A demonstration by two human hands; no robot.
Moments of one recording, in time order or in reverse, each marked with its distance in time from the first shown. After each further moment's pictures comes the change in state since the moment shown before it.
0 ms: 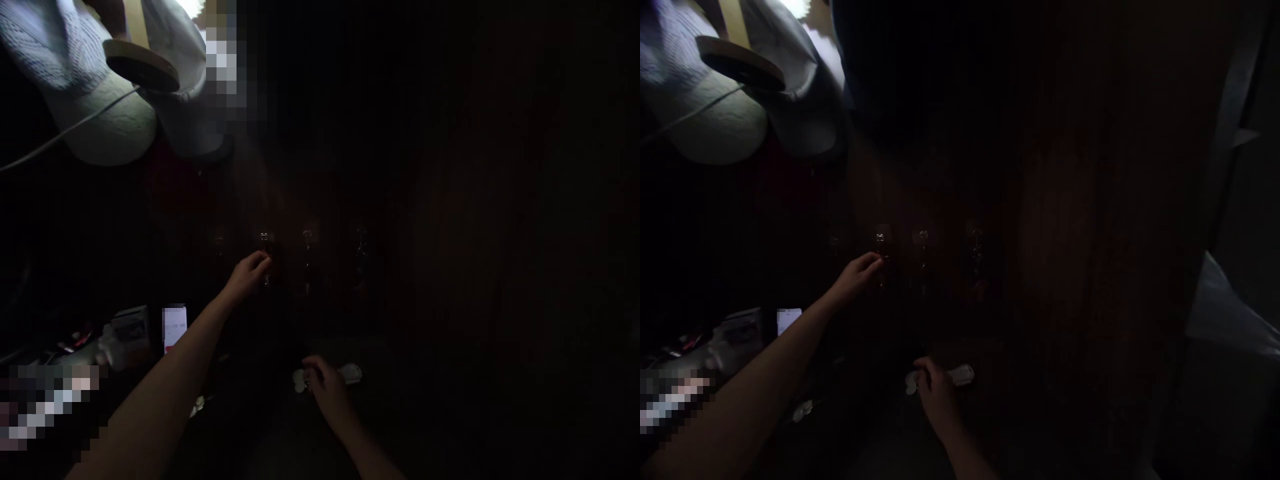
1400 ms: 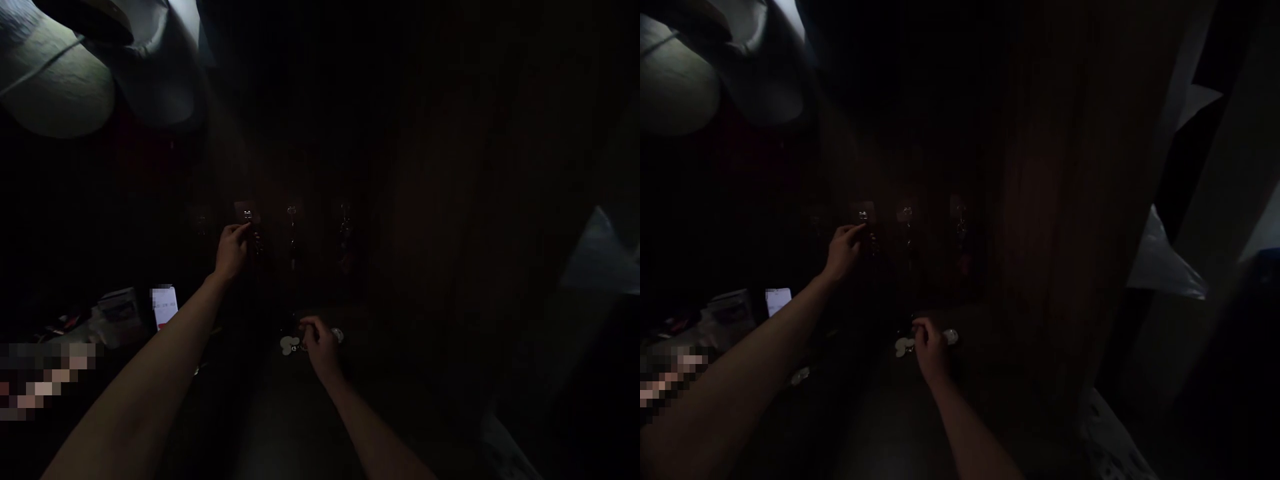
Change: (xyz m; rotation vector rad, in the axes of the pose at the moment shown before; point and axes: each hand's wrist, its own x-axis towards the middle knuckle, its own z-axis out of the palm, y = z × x) left_hand 0.011 -0.026 0.012 0.360 0.284 0.174; right_hand -0.002 -0.019 -0.013 0.067 0.267 -0.042
